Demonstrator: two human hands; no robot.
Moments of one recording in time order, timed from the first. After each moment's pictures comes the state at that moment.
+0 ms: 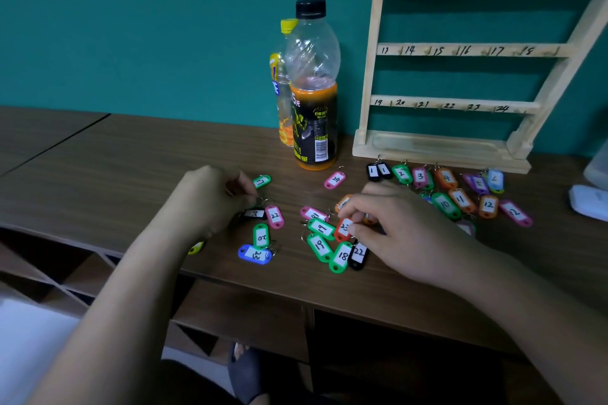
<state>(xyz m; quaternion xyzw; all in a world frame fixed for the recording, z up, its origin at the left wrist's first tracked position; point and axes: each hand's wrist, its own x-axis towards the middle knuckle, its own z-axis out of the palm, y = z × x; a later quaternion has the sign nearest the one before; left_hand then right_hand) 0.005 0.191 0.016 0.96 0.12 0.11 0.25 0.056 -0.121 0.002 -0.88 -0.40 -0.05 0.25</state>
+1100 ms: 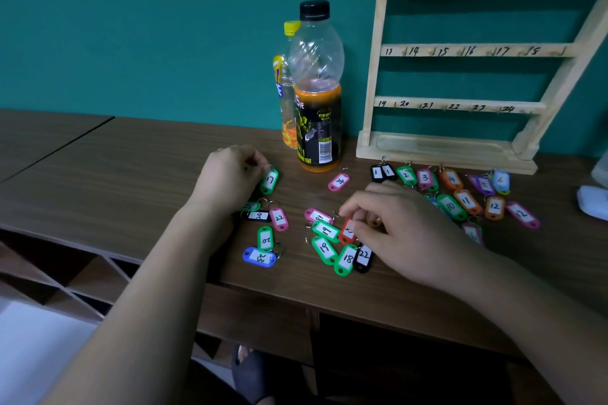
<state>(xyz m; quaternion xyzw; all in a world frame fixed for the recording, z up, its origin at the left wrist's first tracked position) 0.062 0.194 0.003 0.95 0.10 0.19 0.23 0.050 -0.116 0.004 -0.88 -0.38 -0.06 0.27</state>
